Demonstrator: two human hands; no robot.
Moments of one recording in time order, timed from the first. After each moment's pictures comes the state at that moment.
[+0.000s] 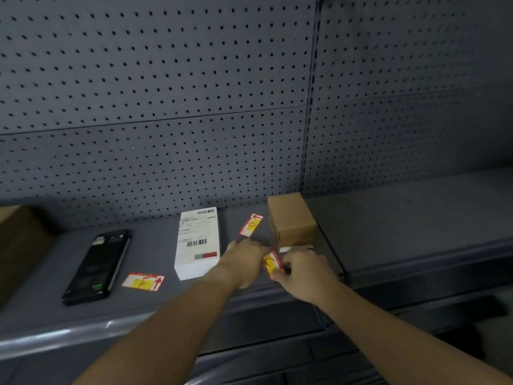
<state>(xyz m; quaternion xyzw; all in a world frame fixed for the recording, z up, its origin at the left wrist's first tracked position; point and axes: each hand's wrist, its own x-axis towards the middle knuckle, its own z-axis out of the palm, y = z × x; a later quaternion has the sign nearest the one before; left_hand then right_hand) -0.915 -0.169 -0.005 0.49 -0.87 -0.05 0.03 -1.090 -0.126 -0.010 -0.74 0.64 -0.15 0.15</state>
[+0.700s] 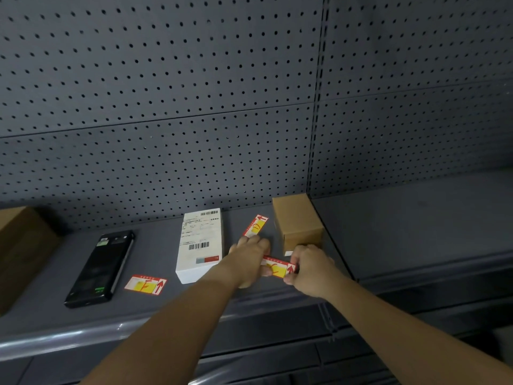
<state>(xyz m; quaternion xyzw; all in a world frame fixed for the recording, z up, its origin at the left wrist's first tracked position) -0.918 -0.183 -0.002 0.55 -0.83 -0.12 0.02 -1.097 -0.148 0.000 -0.72 0.65 -0.10 0.21</state>
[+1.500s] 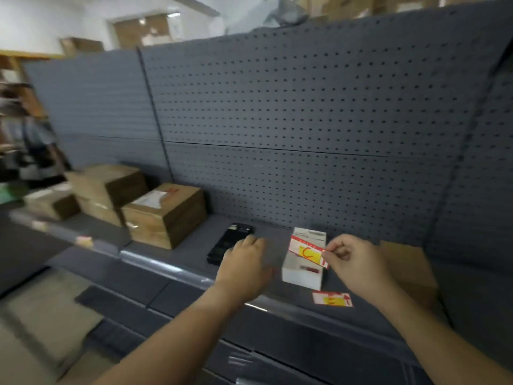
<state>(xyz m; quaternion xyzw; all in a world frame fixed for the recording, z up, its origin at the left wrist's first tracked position) -0.786 -0.033 0.085 0.76 -0.62 0.04 0.19 -1.004 -0.111 0.103 -0.78 0.46 -0.34 0.26</state>
